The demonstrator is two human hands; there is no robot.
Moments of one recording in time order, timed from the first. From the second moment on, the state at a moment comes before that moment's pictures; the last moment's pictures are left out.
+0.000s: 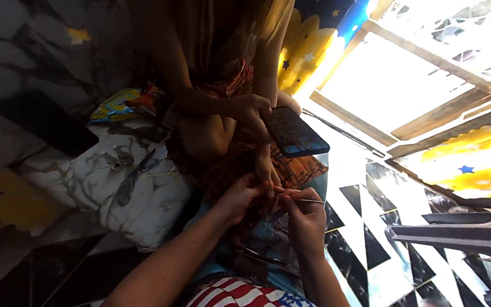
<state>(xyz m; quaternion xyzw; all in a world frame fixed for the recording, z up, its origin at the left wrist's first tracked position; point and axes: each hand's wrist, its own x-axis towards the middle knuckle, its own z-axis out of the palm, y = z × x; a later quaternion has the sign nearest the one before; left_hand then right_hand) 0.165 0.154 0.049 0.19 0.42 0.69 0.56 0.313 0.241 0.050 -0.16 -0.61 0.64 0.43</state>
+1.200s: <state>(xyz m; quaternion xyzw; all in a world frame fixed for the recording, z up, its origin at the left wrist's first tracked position) 0.164 0.153 0.051 0.19 0.42 0.68 0.57 0.313 0.238 0.069 -0.20 -0.72 0.53 0.40</state>
